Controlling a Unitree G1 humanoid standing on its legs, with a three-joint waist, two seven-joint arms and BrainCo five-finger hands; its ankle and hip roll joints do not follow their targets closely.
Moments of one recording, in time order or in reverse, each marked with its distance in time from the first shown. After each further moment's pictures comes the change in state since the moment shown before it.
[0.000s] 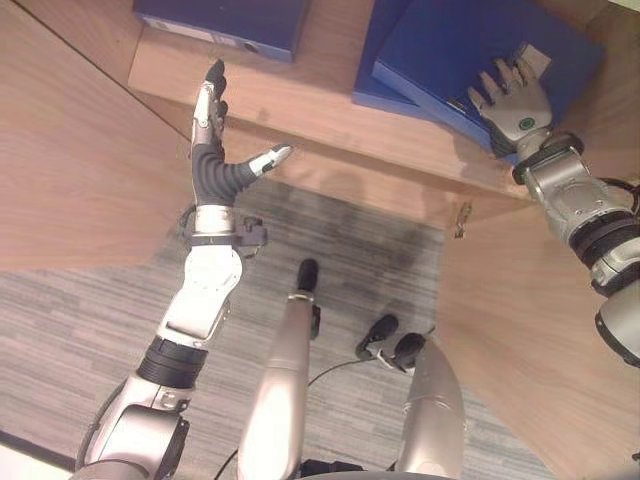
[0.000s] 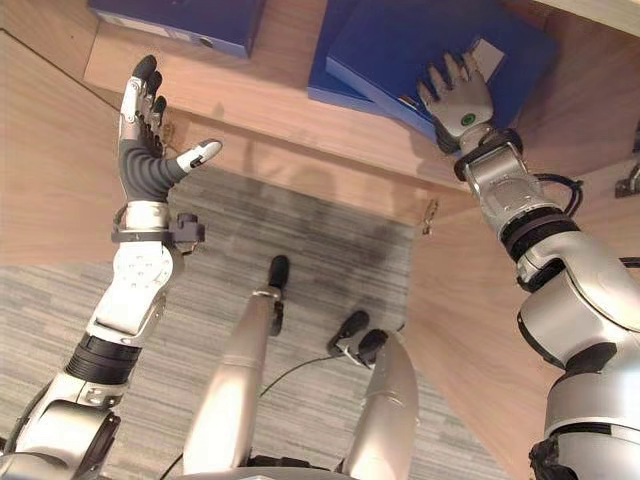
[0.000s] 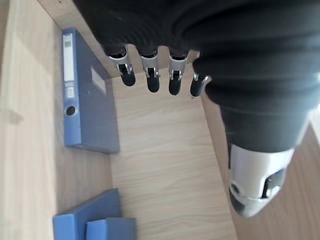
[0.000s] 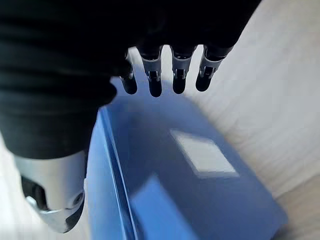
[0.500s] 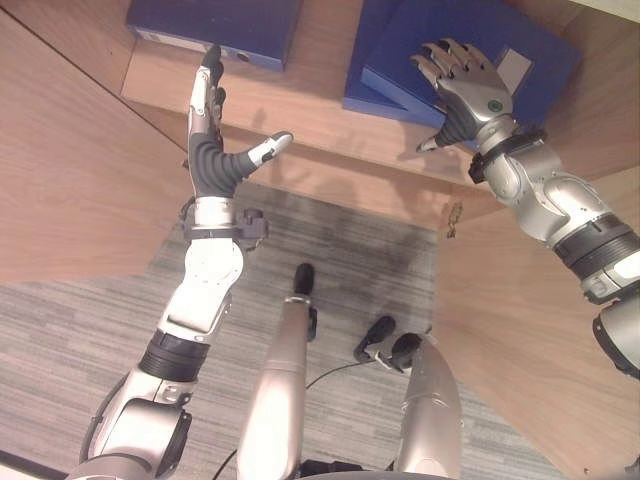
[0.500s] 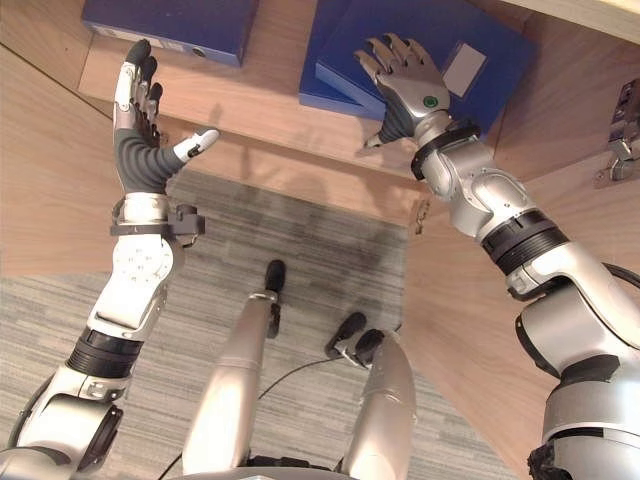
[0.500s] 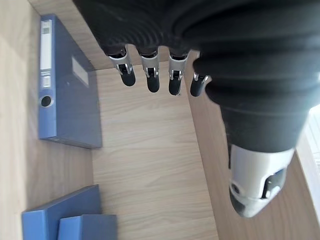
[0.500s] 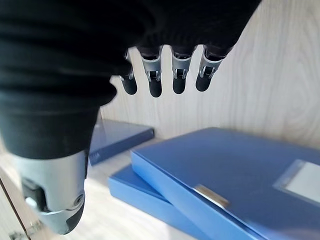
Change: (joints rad) left arm -0.027 -0.006 0.009 -0.002 0.001 0.001 0.019; right arm 0.094 -0.003 -0.256 -0.469 0.428 -0.138 0.110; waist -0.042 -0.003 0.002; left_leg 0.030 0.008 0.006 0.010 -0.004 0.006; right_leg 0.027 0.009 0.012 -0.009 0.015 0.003
